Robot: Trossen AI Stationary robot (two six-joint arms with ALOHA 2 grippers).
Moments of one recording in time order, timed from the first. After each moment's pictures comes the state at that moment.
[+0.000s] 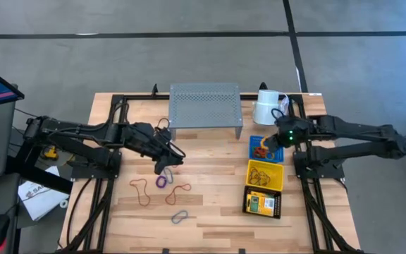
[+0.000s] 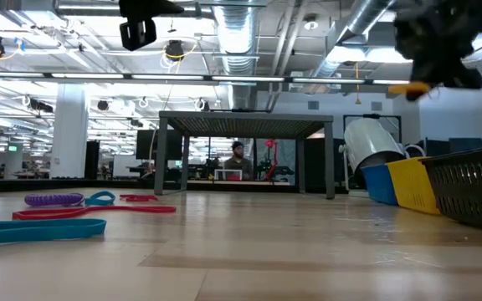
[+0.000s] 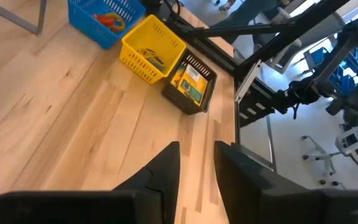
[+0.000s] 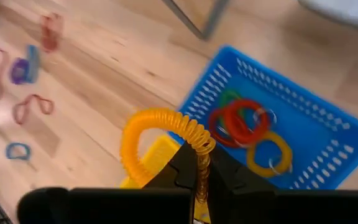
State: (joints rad) left arm -0.07 1.10 0.90 -0.28 0.11 -0.63; right arm -0.16 0.80 0.79 -0.98 0.08 0.94
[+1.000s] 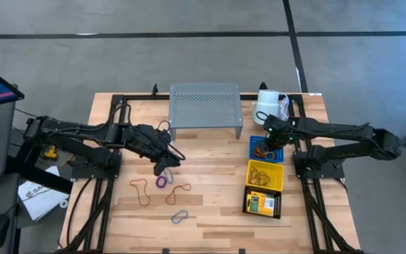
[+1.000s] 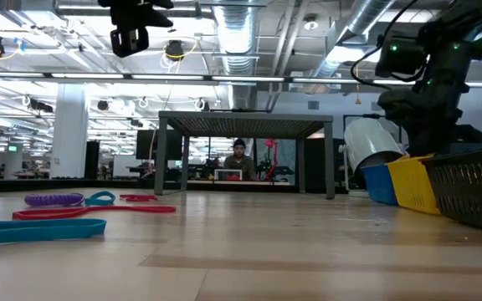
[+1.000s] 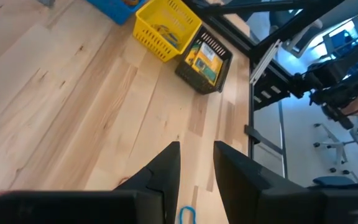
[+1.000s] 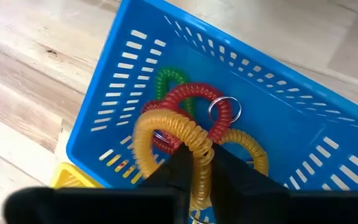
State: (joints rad) left arm -0.08 1.10 0.90 -0.38 0.12 -0.63; right arm -0.39 1.04 0.56 -0.77 -0.08 0.82
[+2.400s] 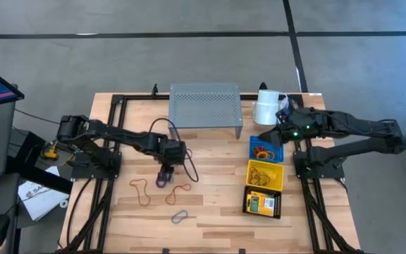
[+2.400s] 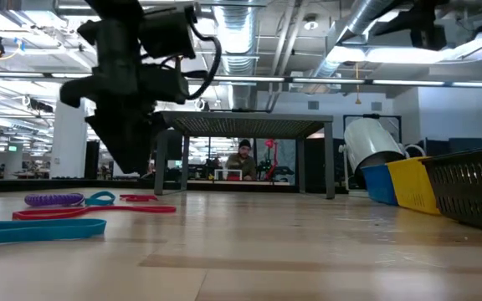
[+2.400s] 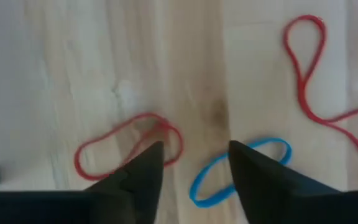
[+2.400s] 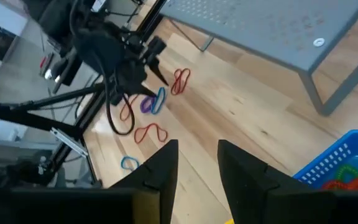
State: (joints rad) left arm -0.01 1.58 0.90 -0.61 0.02 0.10; right arm -0.04 0.79 0.96 -0.74 0.09 0.89
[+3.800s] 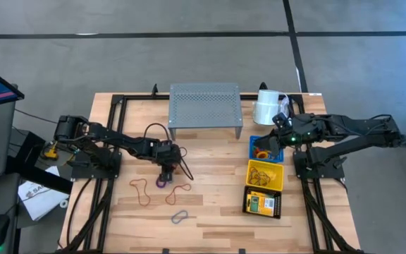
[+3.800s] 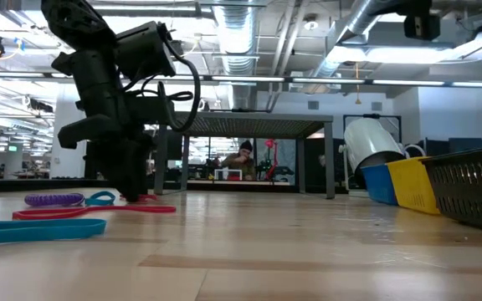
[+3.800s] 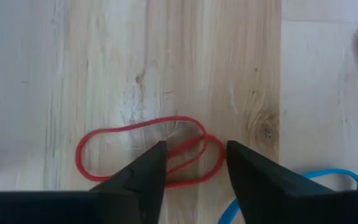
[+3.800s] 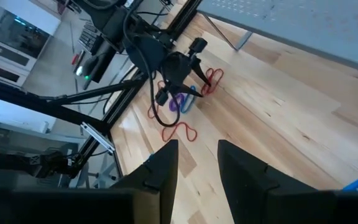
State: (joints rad) left arm -0.01 1.58 0.64 -0.25 -0.08 -0.03; right arm 0.09 0.83 0.96 -0.63 0.14 0.94
